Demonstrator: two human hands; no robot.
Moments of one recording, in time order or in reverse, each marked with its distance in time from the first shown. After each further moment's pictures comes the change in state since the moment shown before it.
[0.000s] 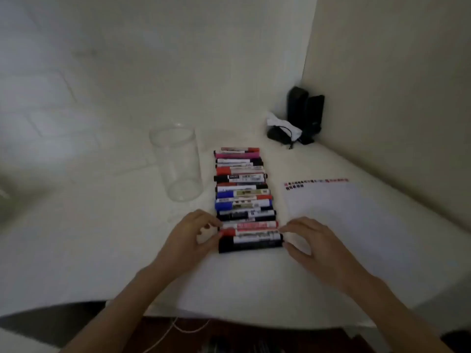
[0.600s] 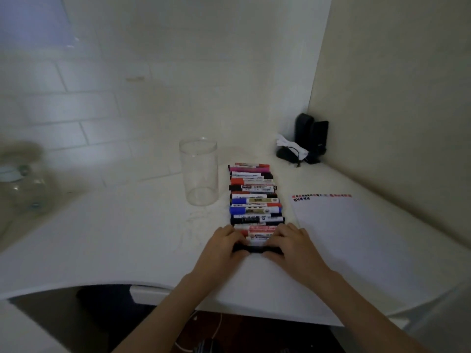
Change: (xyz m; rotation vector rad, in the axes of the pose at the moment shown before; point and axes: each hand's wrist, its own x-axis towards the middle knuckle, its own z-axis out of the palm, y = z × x) left_hand -0.022 0.027 0.032 0.195 -0.044 -0.032; right_hand 0.016 -0.041 0.038 -0.320 -0.106 -0.033
